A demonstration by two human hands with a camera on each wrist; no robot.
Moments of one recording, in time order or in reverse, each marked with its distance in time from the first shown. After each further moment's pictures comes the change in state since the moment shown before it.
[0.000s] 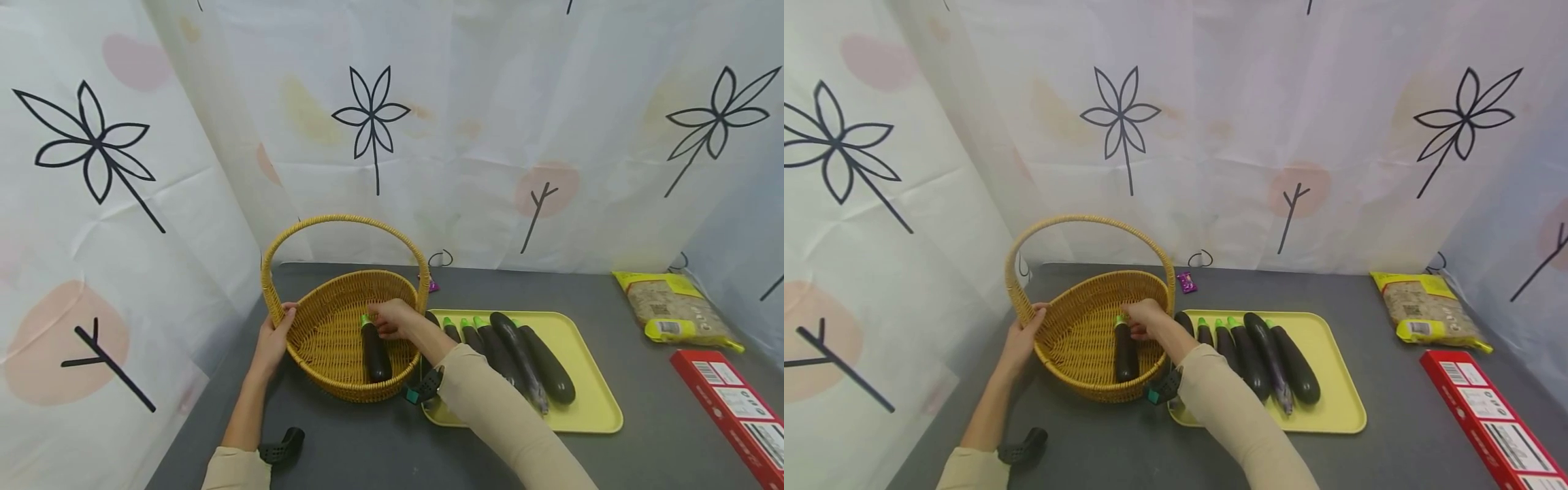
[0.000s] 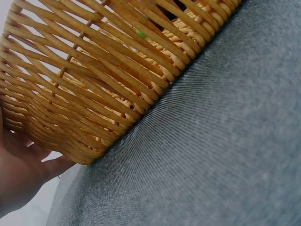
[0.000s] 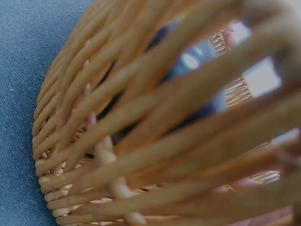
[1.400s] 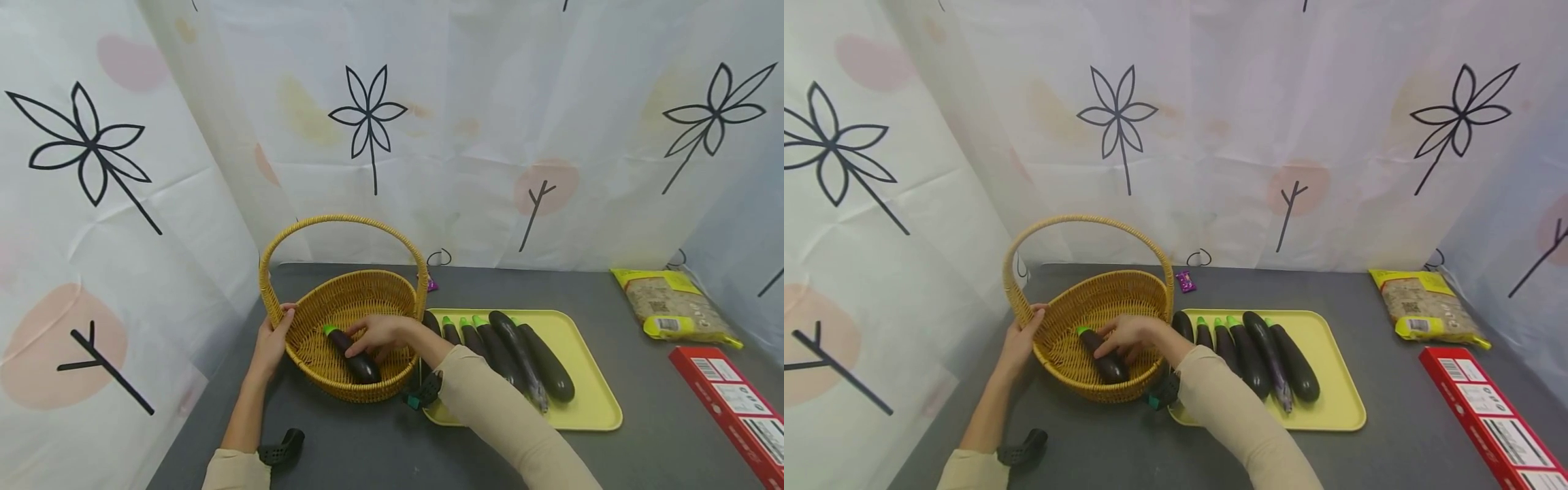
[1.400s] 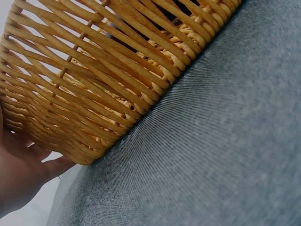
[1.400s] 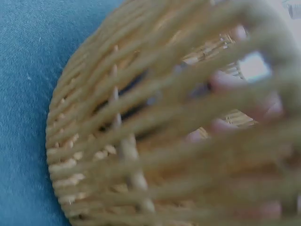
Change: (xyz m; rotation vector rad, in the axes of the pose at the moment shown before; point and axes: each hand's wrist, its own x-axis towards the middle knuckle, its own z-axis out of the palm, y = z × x) left_hand 0.001 -0.002 0.001 0.005 0.009 0.003; right_hand -0.004 0.003 0.006 -0.338 -0.521 -0.093
